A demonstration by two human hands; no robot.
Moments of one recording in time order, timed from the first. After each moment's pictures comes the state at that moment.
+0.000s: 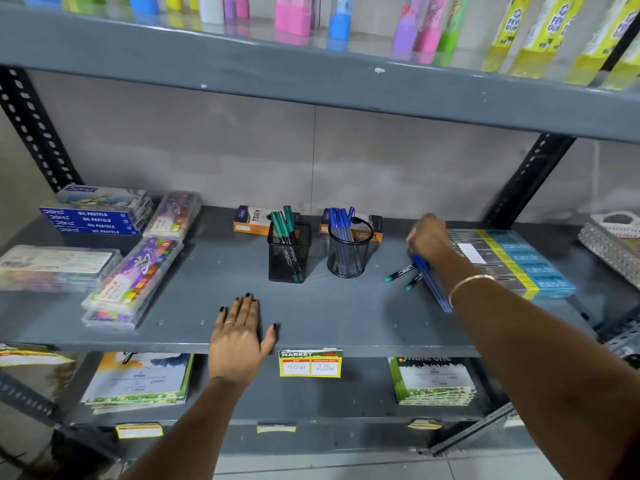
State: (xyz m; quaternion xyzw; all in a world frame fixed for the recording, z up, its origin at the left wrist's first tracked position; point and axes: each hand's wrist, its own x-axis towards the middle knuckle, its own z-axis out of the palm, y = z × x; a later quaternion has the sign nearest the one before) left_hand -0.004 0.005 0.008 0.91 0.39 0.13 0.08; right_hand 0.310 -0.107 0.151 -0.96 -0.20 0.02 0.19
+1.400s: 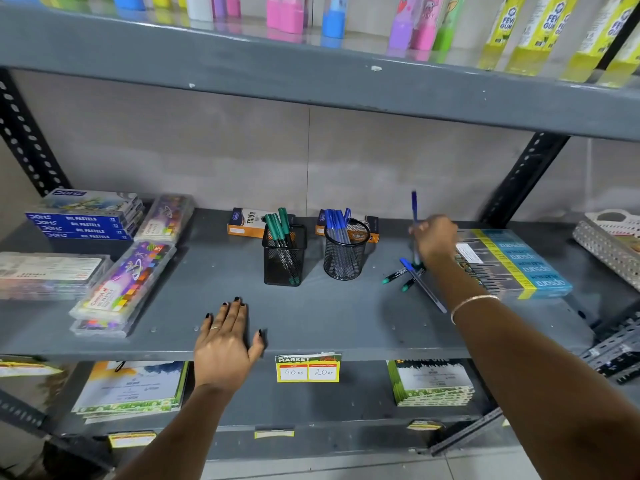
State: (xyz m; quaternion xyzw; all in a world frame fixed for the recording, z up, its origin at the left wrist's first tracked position) left_hand -0.011 0.014 0.002 0.90 0.40 0.15 0.07; right_hand 0.305 -0.117 0.149 -0.93 -0.14 -0.03 0.35
